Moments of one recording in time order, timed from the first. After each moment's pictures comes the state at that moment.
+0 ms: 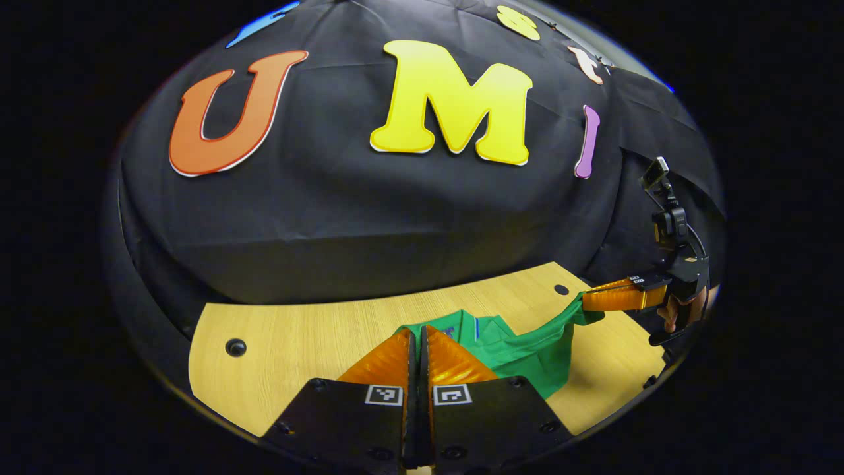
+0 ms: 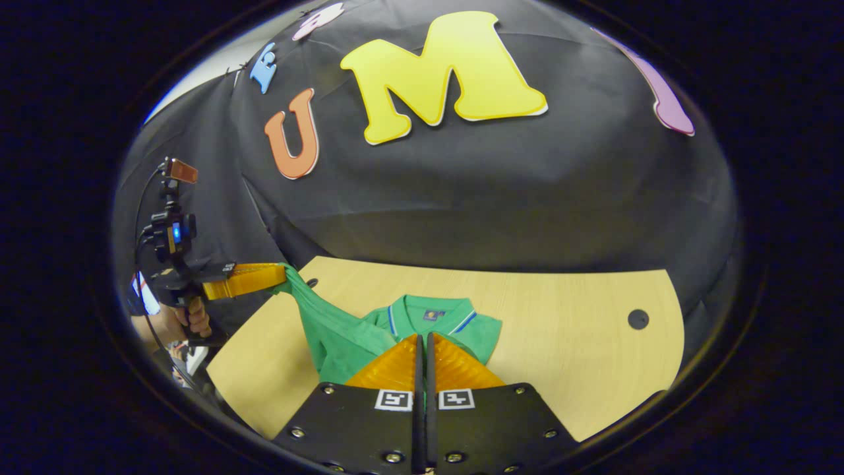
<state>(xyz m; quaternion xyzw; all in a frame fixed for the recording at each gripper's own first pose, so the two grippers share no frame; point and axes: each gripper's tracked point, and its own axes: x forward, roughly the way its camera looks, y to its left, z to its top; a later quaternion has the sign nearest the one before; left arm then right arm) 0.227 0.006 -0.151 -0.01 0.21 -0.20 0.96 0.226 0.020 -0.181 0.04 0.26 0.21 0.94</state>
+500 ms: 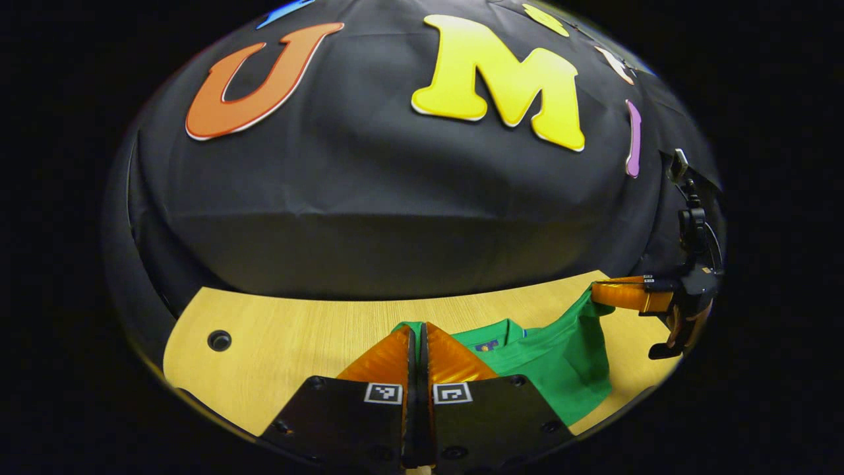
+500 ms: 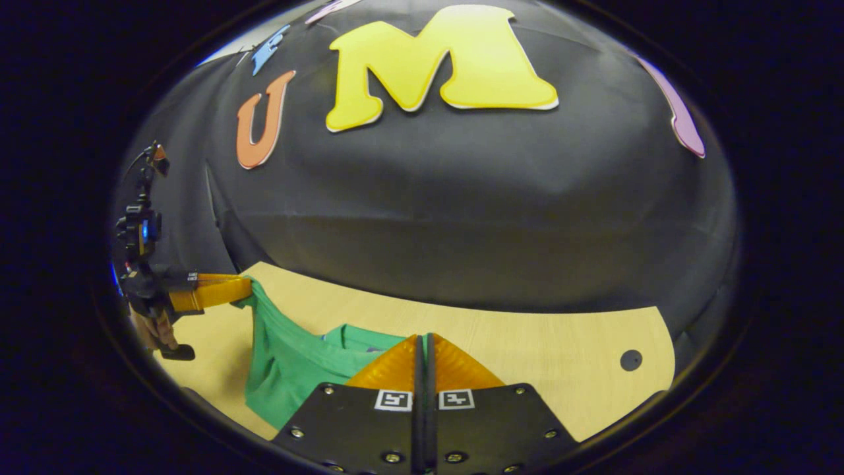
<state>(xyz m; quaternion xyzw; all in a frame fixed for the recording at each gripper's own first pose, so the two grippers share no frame) 0.295 0.011 -0.242 -0.05 0.21 -0.13 0.97 0.333 0.022 -0.241 0.00 0.20 0.13 0.97</state>
